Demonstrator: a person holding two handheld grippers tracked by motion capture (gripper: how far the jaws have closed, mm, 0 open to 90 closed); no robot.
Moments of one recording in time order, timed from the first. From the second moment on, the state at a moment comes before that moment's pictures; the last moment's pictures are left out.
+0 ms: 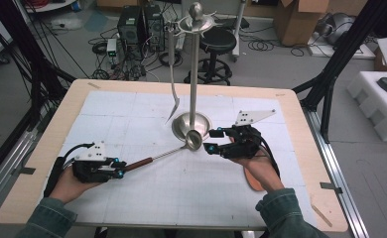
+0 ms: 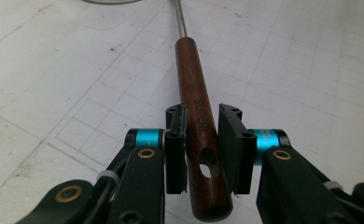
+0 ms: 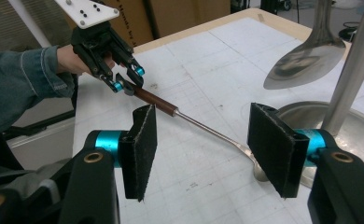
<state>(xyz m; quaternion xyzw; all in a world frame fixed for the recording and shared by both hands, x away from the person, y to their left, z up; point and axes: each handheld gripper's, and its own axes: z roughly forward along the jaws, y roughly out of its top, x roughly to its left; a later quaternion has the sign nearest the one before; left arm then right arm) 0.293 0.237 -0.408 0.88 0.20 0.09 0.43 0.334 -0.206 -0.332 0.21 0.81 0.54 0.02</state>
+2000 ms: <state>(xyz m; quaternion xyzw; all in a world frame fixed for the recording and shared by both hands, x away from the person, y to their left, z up) 0.282 0.215 -0.382 0.90 0.11 0.06 0.43 0.339 -0.130 -0.359 0.15 0.85 0.50 -0.04</state>
